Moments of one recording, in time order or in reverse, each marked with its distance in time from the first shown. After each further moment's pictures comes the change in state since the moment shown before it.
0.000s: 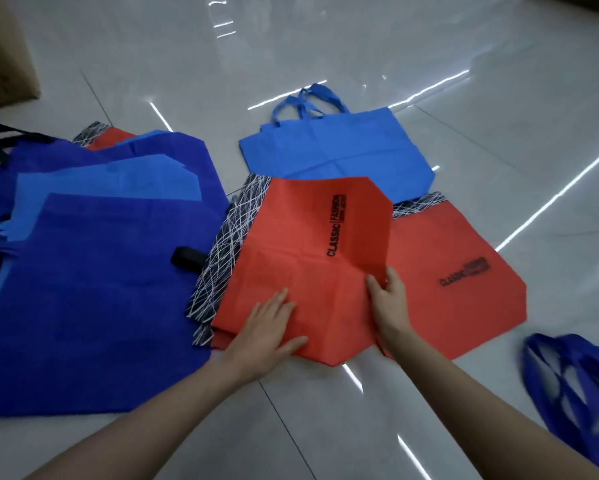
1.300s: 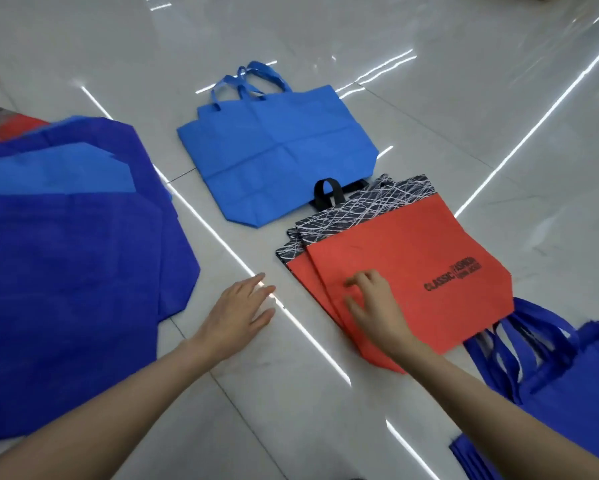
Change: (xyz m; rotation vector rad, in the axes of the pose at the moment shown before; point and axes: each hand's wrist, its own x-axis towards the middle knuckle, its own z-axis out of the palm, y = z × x) left_hand 0.036 0.018 0.011 -0.008 0.065 0.108; right_hand -0.023 0.017 -0.083 -0.895 -0.219 -0.259
